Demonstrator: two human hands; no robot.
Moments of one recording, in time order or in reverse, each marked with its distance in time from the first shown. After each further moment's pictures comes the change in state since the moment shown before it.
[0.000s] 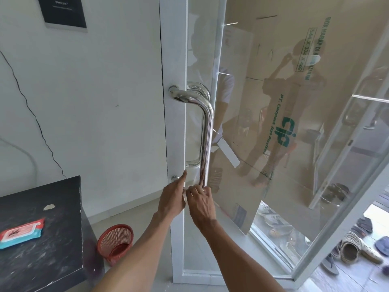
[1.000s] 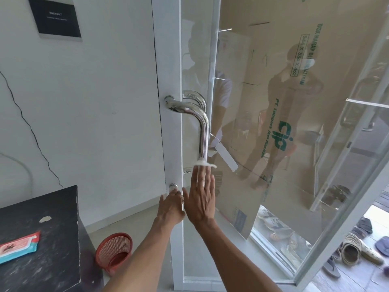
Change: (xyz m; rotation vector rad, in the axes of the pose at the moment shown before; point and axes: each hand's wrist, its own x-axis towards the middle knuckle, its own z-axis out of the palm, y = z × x) left_hand 0.011 0.007 -0.005 0.120 -0.265 -0.163; right_hand 0.034 -0.002 -0.024 0.069 0.175 0.315
